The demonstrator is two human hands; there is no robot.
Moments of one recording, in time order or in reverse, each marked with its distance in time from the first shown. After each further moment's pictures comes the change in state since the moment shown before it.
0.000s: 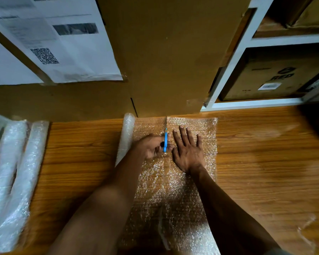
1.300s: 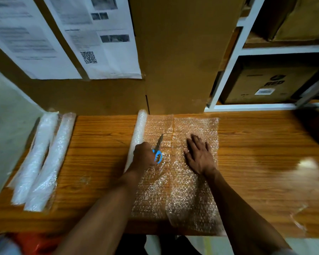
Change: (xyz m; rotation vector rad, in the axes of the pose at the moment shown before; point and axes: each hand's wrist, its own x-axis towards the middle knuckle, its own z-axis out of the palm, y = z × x) left_hand -0.093 -0.090 -0.010 0.855 0.696 0.272; right_hand -0.067 0.023 -0.001 0.181 0.005 -0.084
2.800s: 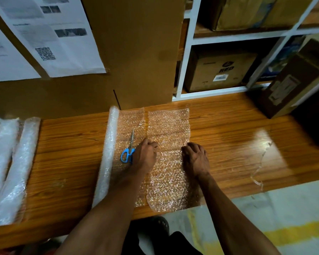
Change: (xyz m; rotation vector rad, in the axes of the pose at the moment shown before) left_hand -0.053 0.034 0.079 0.207 0.071 0.475; right_hand -0.126 0.022 -0.014 0.070 0.187 0.246
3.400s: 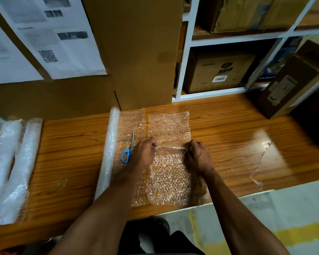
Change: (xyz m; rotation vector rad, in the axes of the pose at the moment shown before) left_hand 0.003 -0.009 -0.007 -0.155 0.108 0.109; right_hand 0.011 0.013 -0.013 0.243 0.003 0.009
